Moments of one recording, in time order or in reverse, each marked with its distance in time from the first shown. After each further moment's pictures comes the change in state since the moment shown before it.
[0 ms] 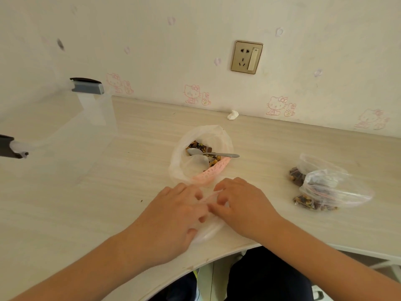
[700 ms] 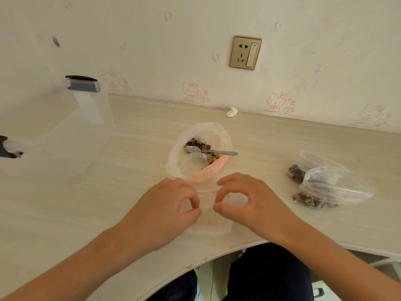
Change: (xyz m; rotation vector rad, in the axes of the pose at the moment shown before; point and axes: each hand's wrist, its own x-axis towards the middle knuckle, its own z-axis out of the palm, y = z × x) left_hand 0.005 -0.005 -0.011 -0.373 0.047 -0.284; right_hand -0.024 0.013 -0.015 0.461 0.140 -0.051
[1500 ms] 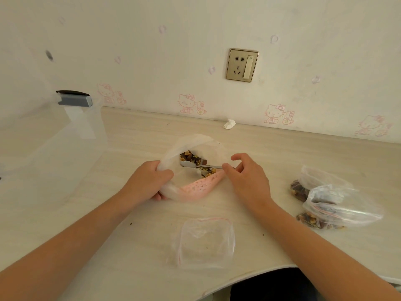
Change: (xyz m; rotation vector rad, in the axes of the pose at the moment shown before) left_hand 0.108 -0.076 -0.009 -0.503 0.119 -0.372; right_hand 0.109 0.070 0.011 0.072 0.432 0.367
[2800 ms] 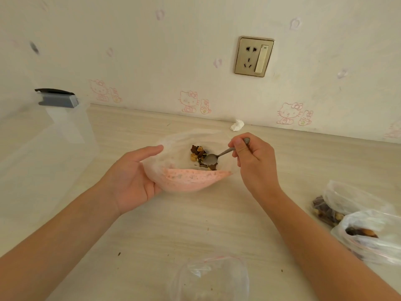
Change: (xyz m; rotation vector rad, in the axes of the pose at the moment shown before) left_hand 0.031 0.020 -0.027 -1.106 -0.237 -0.335; right_hand 0.055 -0.030 0.006 0.456 0.091 -0.257
